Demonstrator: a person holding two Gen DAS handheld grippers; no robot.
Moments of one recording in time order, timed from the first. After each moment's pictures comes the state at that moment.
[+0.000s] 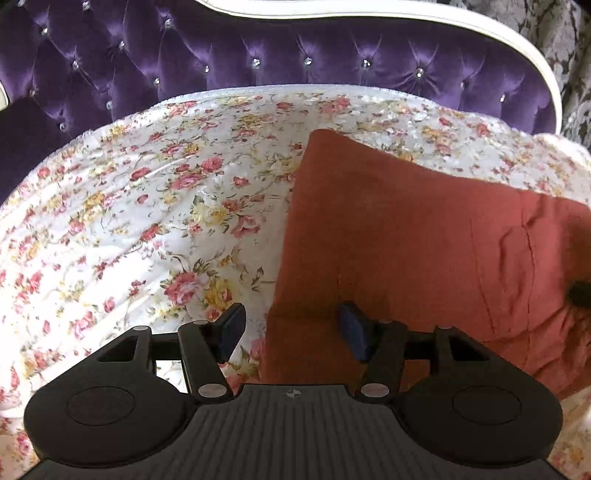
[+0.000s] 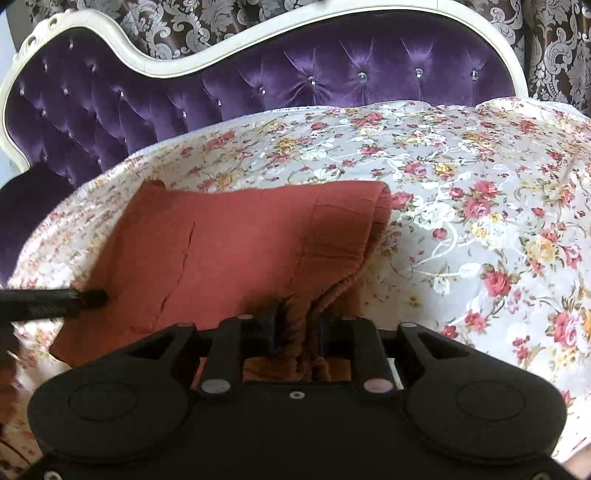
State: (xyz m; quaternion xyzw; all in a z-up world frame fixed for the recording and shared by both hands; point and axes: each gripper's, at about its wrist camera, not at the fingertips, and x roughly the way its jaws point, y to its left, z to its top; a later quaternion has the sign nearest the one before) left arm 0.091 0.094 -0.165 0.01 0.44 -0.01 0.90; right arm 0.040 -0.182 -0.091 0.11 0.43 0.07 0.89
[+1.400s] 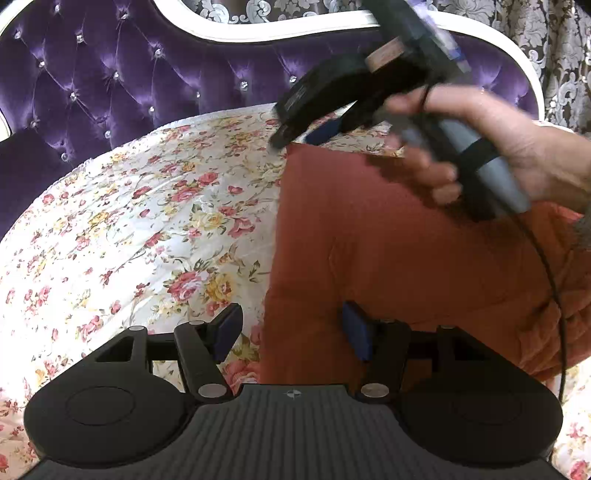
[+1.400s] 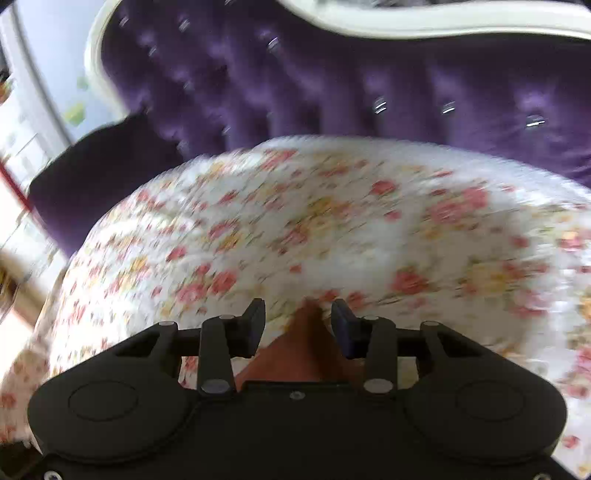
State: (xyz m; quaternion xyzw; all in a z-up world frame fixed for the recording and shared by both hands) left arm 0.065 0.080 -0.168 0.05 0.40 -0.02 0.91; right arm 0.247 -0.018 -0.106 0.06 0.41 0.33 0.85
